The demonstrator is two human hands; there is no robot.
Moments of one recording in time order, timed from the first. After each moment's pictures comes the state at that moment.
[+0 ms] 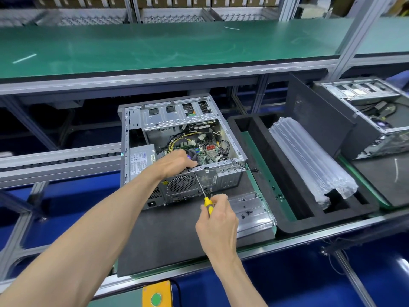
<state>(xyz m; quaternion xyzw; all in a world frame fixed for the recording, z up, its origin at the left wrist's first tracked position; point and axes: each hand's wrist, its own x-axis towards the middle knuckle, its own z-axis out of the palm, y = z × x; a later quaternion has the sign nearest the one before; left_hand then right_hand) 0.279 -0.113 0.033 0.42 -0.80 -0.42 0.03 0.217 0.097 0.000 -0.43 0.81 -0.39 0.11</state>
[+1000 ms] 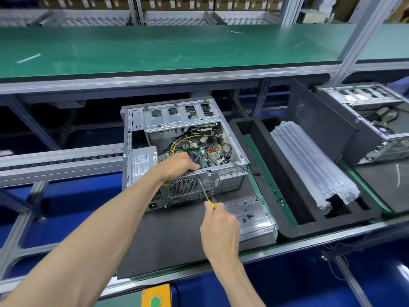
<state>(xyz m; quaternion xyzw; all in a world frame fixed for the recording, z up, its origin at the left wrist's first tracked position) 0.276 -0.112 0.036 0.43 -0.81 -0.41 0.01 0.217 0.095 -0.002 -0.45 0.83 -0.32 0.04</state>
